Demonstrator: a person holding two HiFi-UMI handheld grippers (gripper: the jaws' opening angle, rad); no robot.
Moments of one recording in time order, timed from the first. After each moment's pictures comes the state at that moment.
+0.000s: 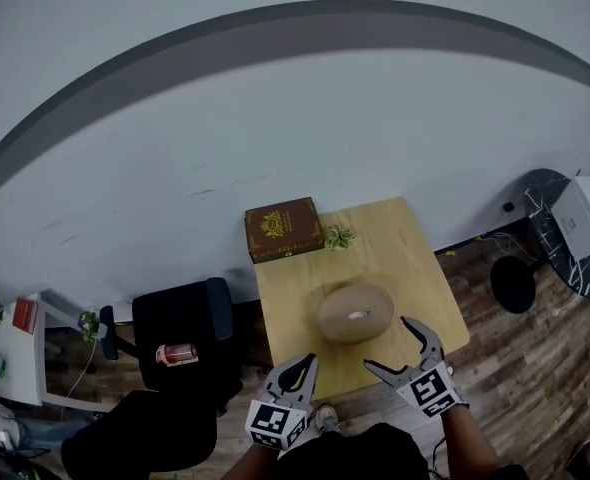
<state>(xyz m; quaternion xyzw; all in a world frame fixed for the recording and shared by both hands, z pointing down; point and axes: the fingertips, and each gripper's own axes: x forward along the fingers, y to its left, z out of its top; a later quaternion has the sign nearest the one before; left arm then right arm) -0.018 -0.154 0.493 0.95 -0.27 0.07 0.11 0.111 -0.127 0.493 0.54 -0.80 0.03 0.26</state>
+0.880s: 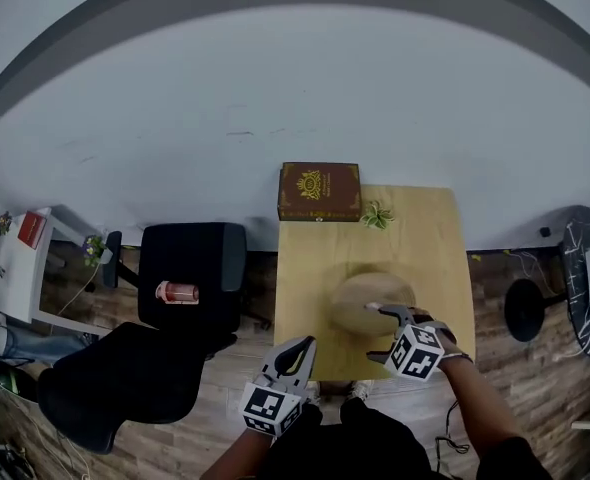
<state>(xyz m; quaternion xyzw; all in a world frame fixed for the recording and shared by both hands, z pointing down) -0.029 -0.177 0.527 0.92 -0.36 0.07 0.15 0.092 -0.163 0.615 0.18 -0.83 0.08 0.52</state>
